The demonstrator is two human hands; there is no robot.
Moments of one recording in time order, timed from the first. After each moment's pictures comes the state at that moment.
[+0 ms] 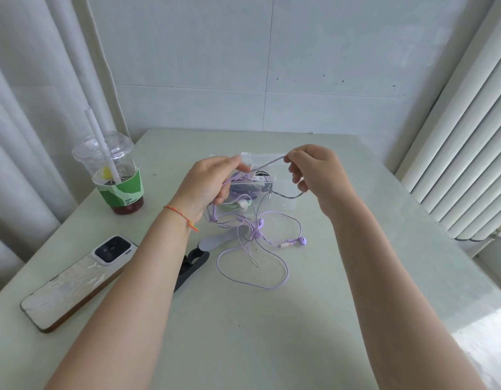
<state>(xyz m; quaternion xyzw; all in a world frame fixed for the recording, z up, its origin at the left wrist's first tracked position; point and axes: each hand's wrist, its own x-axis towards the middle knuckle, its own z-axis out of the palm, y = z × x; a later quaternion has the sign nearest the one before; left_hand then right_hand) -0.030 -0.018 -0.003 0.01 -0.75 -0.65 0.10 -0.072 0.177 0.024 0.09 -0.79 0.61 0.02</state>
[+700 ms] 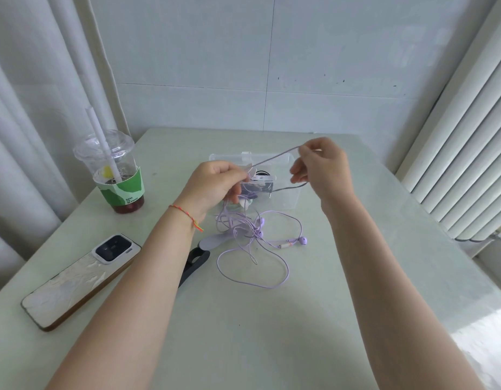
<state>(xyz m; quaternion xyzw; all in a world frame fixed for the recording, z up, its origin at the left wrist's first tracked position) -0.029 -0.013 -0.004 0.03 -0.78 -0.62 0.09 -0.074 0.175 0.020 0.07 -0.74 0.66 0.08</state>
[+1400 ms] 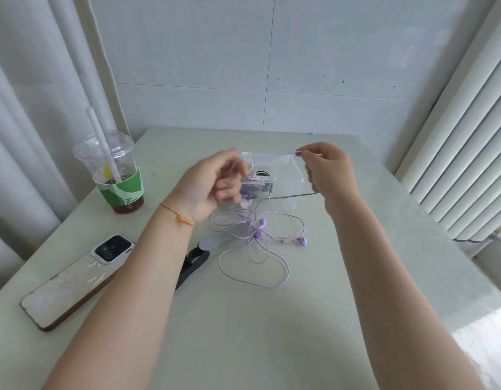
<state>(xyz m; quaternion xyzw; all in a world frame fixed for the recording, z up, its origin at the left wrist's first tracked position) -0.022 -0.015 0.009 -0.05 -0.59 -0.80 -0.05 -0.076 0.183 0.021 0.05 -0.77 0.63 0.07</state>
